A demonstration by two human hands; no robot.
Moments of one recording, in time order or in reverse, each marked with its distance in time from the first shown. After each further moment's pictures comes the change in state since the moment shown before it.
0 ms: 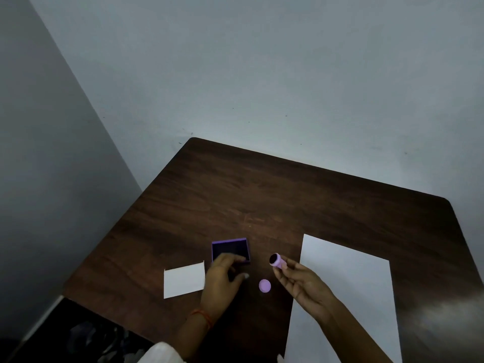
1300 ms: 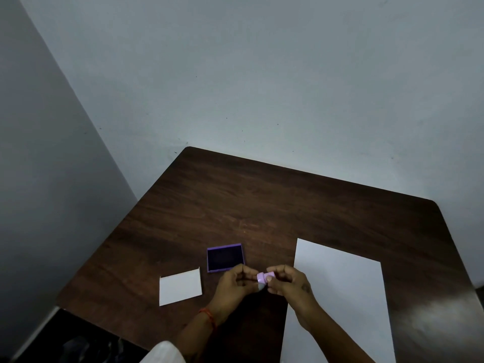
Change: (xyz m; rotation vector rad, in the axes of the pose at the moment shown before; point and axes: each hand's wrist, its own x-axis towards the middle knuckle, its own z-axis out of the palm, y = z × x) left_hand 0.000 0.022 0.017 -0.669 -0.349 -0.245; right_hand 0.000 0.020 0.004 -0.776 0.217 -0.331
